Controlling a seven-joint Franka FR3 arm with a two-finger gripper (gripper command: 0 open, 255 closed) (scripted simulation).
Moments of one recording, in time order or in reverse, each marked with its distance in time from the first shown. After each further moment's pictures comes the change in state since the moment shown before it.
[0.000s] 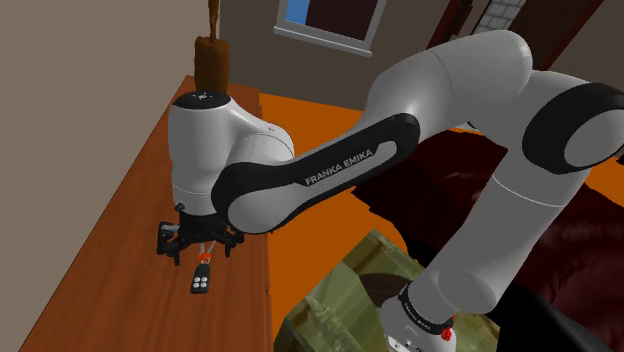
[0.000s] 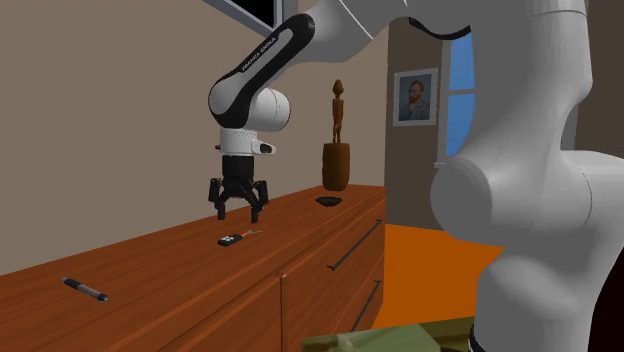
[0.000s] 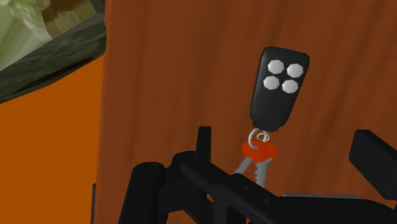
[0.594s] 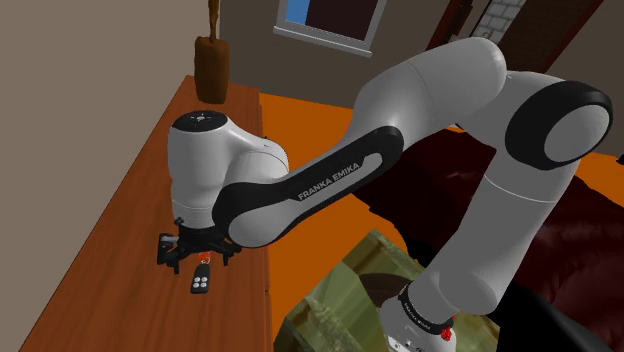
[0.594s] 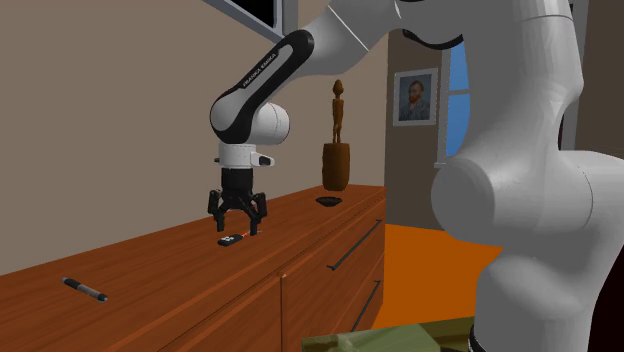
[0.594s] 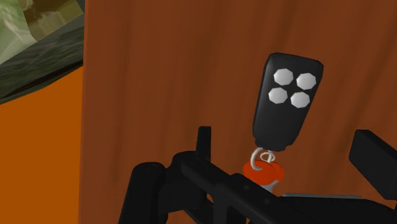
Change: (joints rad) arm 0.021 0.061 -0.015 -0.020 -0.054 0.065 0.040
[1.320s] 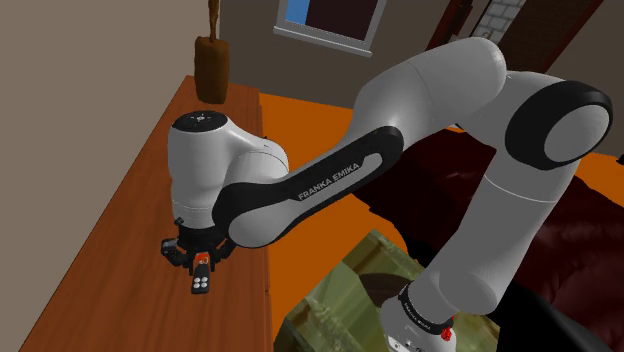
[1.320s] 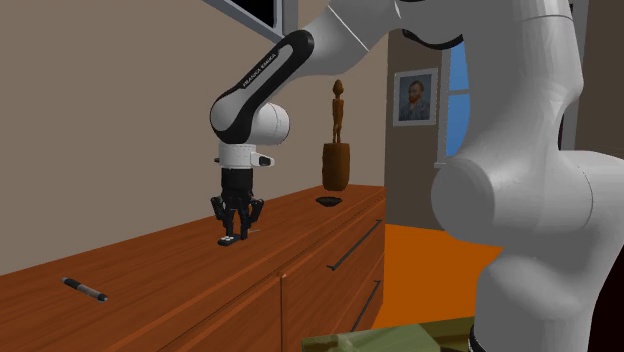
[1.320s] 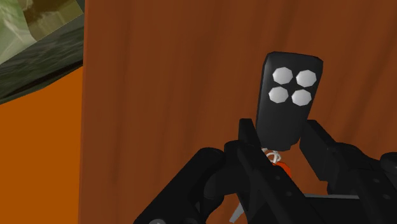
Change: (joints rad) arm 0.000 0.000 0.000 0.000 0.000 0.001 0.000
